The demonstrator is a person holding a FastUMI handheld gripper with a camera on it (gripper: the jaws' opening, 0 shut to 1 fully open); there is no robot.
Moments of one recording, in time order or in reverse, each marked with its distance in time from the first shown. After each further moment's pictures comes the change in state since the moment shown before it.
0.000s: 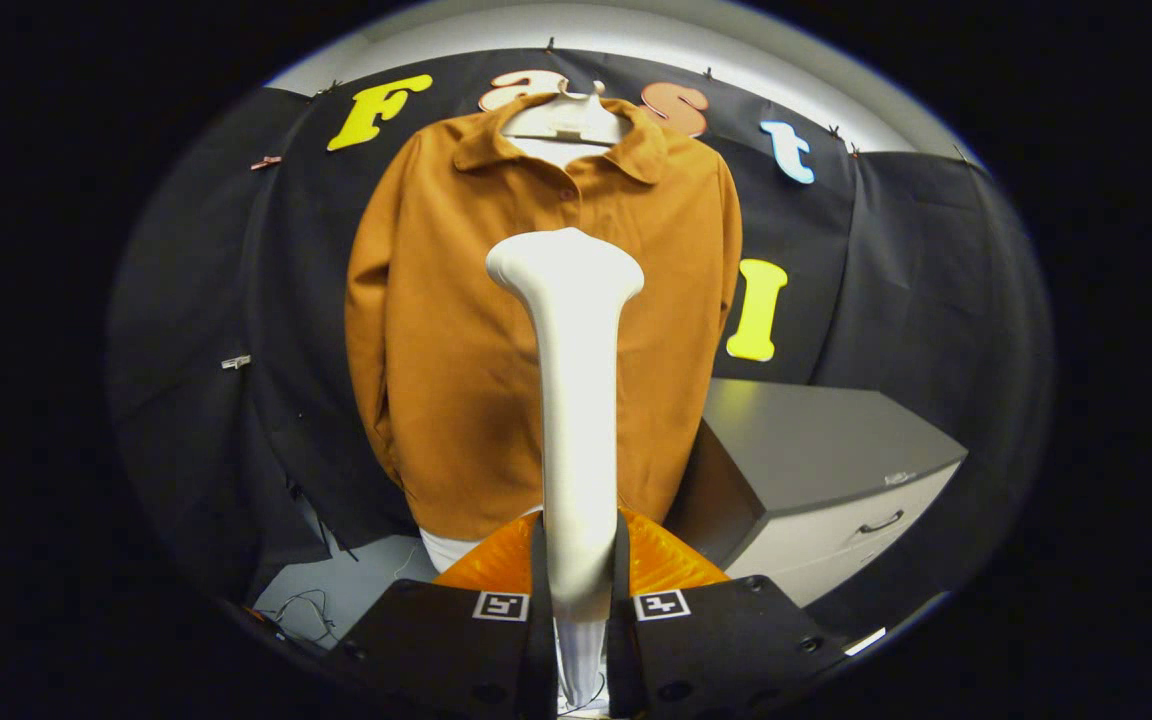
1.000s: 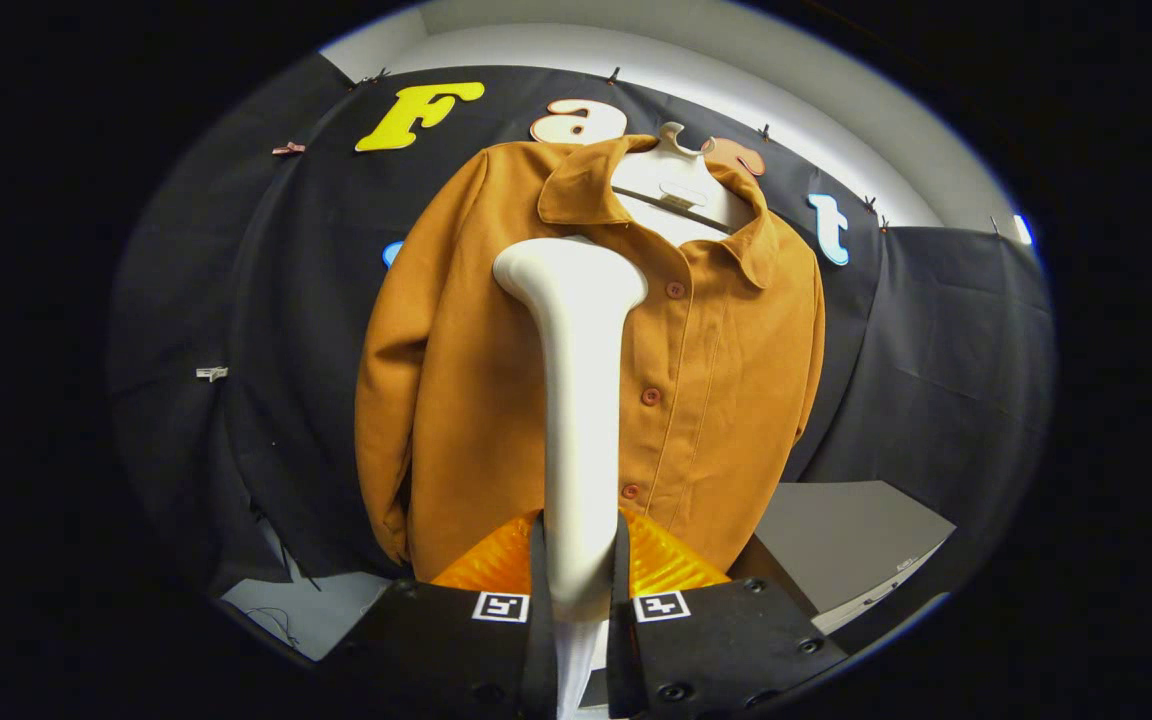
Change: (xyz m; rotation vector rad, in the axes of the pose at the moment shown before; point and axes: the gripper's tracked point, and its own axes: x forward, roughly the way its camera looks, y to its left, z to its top) arm 0.081 0.066 0.063 -0.114 -0.123 -0.076
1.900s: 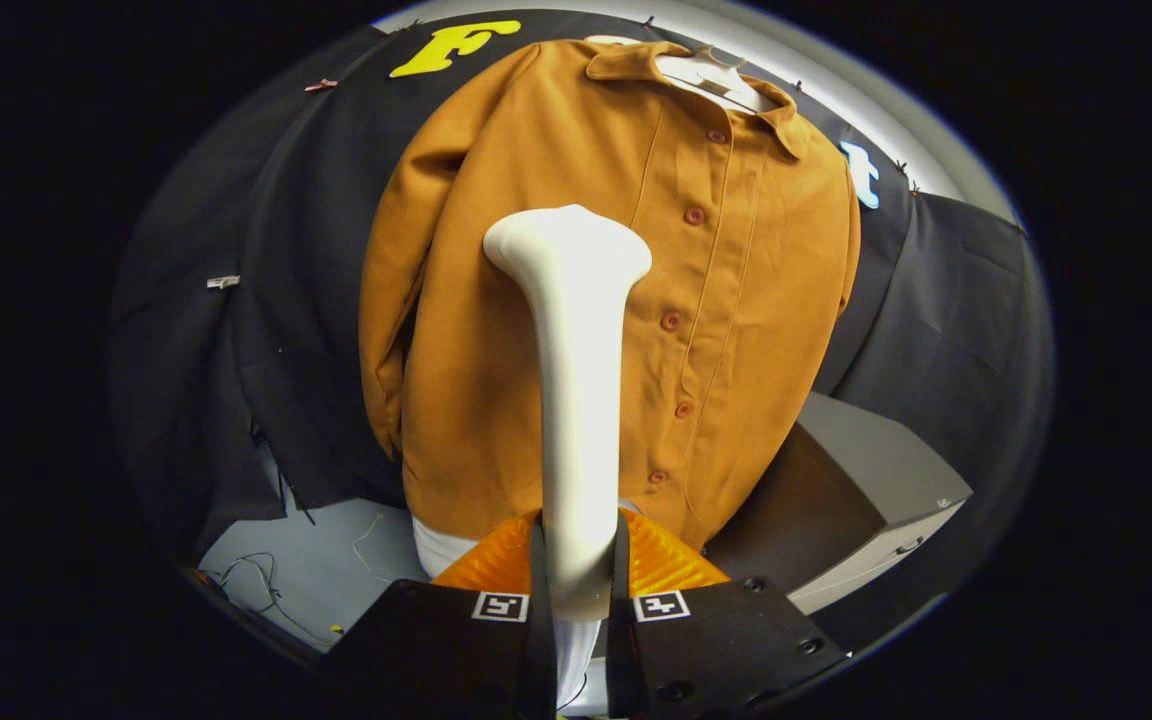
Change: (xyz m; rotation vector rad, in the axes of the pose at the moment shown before) arm -0.014 0.014 -0.148 -0.060 0.248 0.059
